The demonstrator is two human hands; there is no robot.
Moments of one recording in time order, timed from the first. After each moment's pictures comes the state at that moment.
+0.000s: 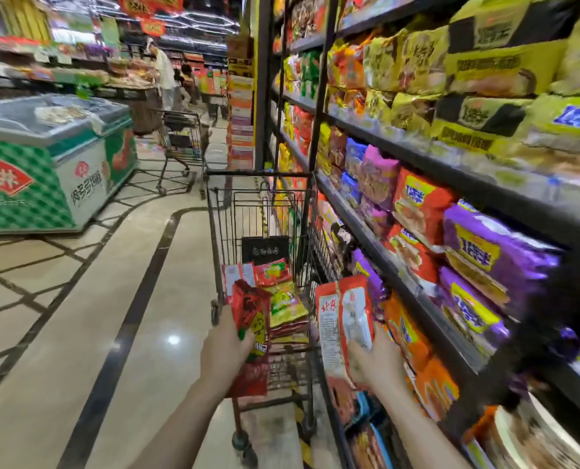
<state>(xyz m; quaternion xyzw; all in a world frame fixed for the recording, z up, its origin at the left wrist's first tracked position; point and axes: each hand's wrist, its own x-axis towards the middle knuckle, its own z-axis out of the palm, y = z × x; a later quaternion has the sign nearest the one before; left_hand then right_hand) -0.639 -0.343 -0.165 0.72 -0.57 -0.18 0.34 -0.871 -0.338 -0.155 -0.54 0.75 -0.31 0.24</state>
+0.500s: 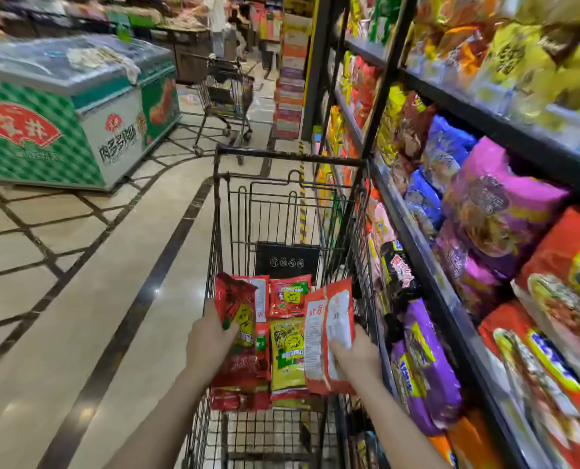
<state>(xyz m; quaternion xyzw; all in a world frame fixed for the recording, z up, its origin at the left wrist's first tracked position) -0.612 -0.639 -0.221 0.81 -0.46 -0.21 0.30 -0.837 -0.676 -0.220 -0.55 0.72 -0.22 0.36</state>
